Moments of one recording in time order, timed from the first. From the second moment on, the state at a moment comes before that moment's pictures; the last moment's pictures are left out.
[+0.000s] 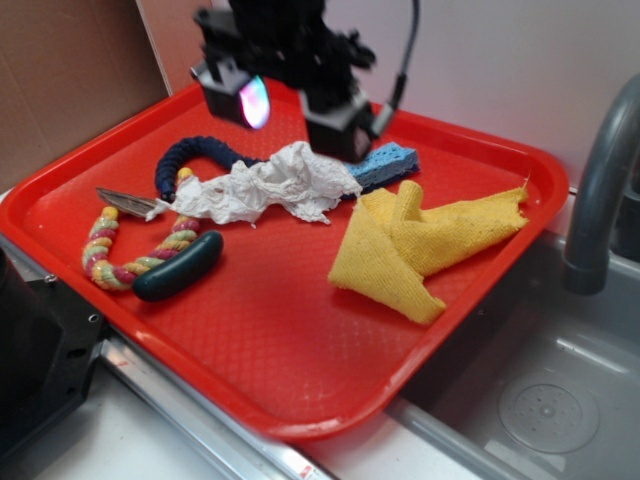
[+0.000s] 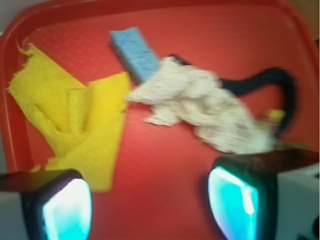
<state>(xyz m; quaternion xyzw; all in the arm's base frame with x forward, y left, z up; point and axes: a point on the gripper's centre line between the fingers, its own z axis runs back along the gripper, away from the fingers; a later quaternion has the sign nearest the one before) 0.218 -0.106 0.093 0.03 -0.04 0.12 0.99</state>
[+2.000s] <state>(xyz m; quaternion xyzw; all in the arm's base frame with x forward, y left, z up) 0.262 -0.129 0.047 -0.03 -0.04 0.11 0.99</state>
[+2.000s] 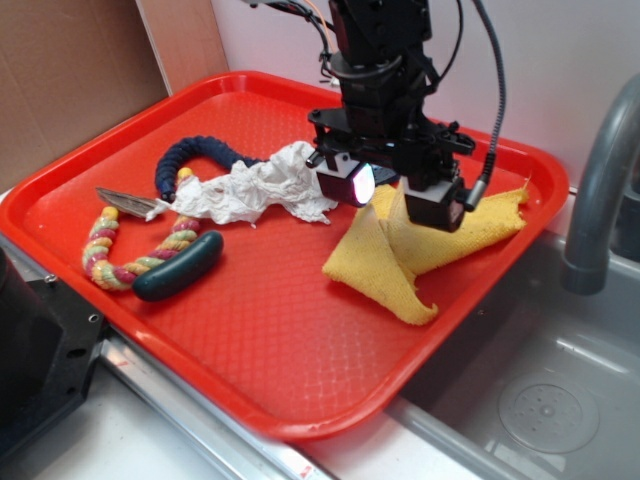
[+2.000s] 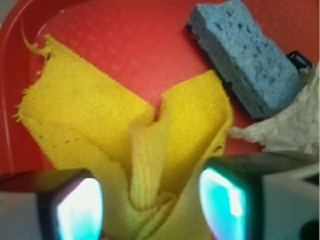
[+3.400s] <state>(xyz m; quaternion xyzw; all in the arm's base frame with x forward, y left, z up) 0.223 -0.104 0.073 0.01 -0.03 0.10 0.99</state>
